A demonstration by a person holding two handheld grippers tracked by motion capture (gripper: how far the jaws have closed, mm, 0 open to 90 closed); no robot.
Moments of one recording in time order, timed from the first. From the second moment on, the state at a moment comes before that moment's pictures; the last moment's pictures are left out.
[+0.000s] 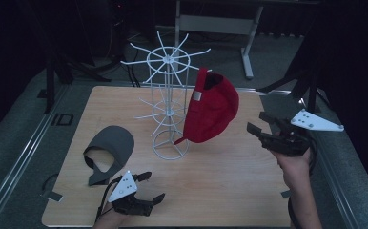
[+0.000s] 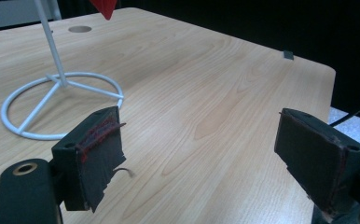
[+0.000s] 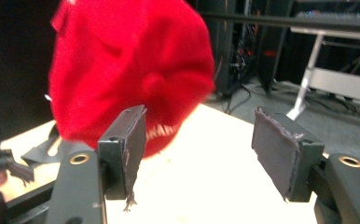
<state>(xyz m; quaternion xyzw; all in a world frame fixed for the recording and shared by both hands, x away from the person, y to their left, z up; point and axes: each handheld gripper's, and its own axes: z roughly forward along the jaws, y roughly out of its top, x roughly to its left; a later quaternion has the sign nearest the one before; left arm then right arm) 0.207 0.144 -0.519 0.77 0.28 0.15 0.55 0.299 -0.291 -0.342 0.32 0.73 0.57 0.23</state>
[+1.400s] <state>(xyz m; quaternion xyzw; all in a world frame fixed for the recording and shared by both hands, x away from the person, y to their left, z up) 0.209 0.148 -0.531 0.78 0.29 0.15 0.54 0.290 -0.357 -0.524 0.48 0.71 0.44 0.25</state>
